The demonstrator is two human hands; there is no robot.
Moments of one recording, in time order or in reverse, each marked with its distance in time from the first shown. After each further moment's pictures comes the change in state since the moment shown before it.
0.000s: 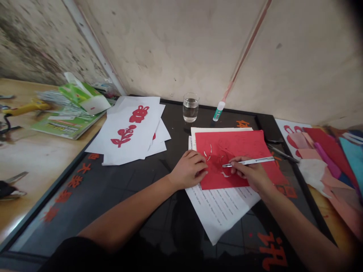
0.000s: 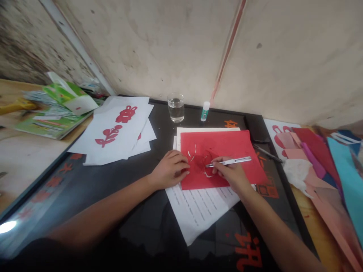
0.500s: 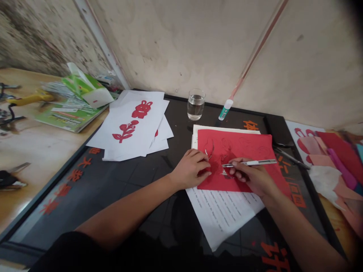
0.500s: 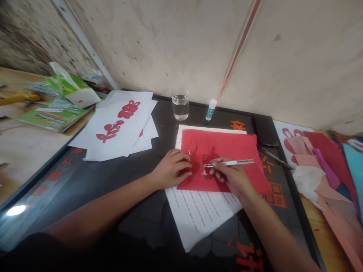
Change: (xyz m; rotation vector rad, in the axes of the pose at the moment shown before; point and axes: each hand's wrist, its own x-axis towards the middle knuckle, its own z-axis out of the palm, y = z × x) left_hand 0.000 -0.003 0.003 -0.022 -0.006 -0.084; right_hand 0.005 -0.006 0.006 0.179 -0.145 0.128
